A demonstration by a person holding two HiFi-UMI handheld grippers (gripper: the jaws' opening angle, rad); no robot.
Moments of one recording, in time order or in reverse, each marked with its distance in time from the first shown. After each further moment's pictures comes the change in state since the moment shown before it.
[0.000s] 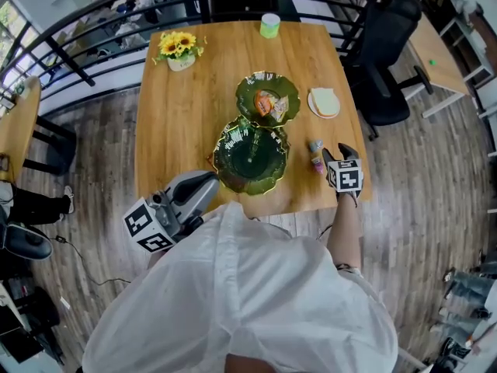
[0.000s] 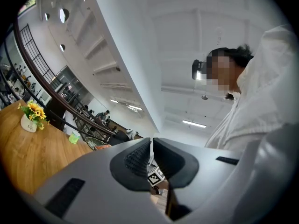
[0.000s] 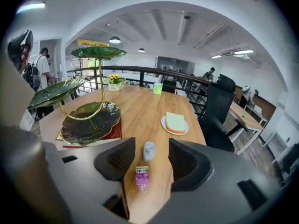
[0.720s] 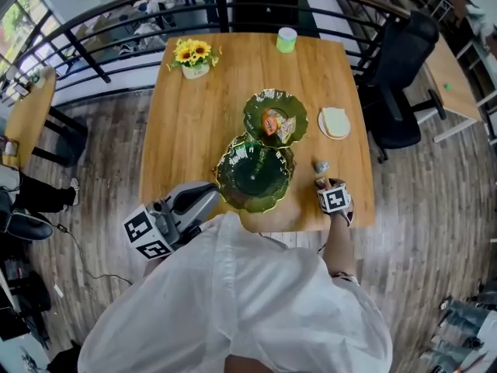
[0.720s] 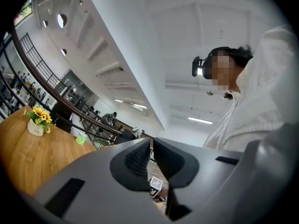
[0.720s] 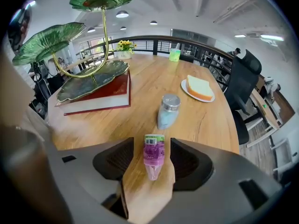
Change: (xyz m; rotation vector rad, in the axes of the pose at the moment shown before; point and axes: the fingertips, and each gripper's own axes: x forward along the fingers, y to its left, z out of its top) left arm 0.008 0.011 -0.004 0.023 0.034 0.075; right arm 0.068 0.034 -0.104 -0.079 0.301 0.177
